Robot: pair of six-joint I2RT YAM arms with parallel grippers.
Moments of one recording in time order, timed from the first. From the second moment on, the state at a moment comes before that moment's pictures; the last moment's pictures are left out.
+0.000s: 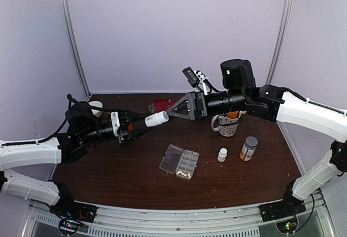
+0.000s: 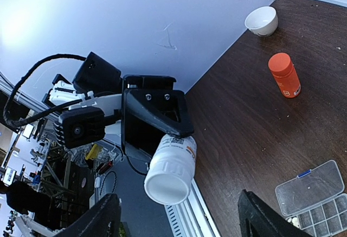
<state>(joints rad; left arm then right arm) -0.82 1.09 0.60 0.55 0.47 0.53 0.91 1.44 1.34 -0.24 -0.54 0.59</state>
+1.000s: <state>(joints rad) -0.82 1.09 0.60 0.52 0.46 0.55 0.95 1.57 1.47 -0.36 -0.54 0.55</state>
